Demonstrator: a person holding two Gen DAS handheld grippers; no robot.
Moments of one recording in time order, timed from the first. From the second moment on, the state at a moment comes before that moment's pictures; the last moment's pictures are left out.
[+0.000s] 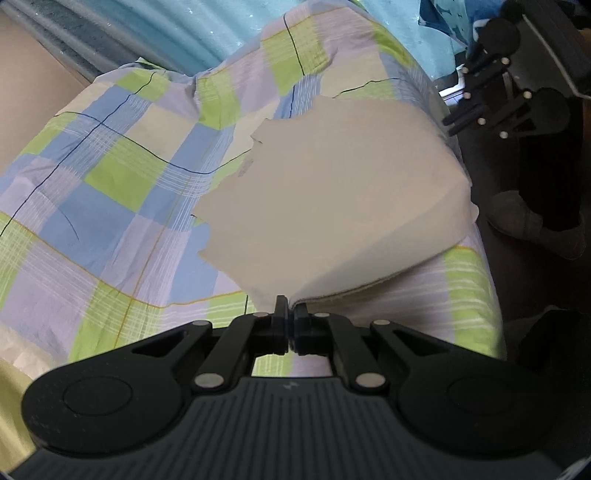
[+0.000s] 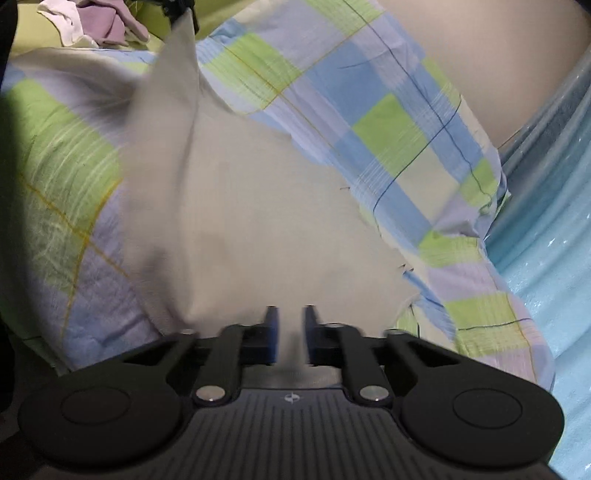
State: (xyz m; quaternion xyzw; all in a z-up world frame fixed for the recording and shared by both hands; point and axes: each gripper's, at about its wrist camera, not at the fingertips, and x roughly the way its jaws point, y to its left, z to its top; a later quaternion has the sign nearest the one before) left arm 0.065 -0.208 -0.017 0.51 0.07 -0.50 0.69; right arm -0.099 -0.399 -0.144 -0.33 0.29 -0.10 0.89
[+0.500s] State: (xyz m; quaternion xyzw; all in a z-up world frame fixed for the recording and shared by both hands) left arm 0.063 -0.224 0.004 0.50 0.07 -0.51 0.69; right arm -0.096 -0.343 -0.201 -0.34 0.30 -0.04 0.89
